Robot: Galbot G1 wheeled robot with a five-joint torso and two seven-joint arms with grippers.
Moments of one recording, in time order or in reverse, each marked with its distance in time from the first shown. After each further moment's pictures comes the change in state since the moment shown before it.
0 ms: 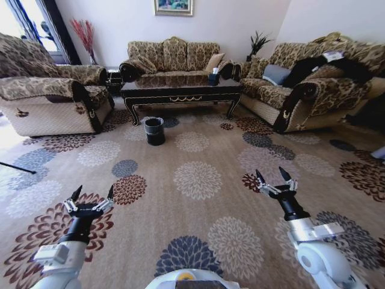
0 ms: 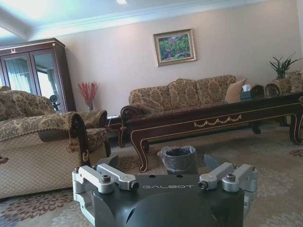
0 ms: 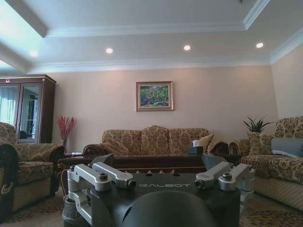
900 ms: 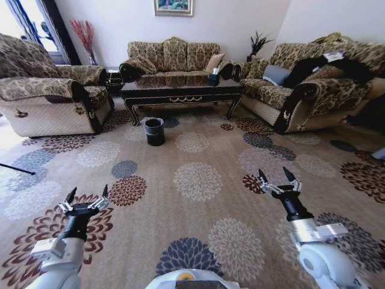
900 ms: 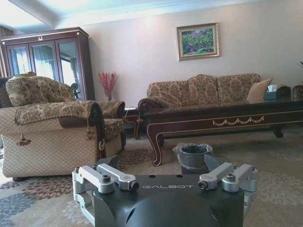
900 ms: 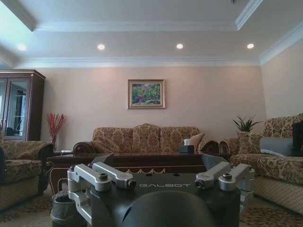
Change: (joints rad) left arm -0.026 0.008 -0.010 0.004 -0.081 0.049 -0.097; right arm -0.018 0.000 0.012 0.042 -0.015 -0.031 0.067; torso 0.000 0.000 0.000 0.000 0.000
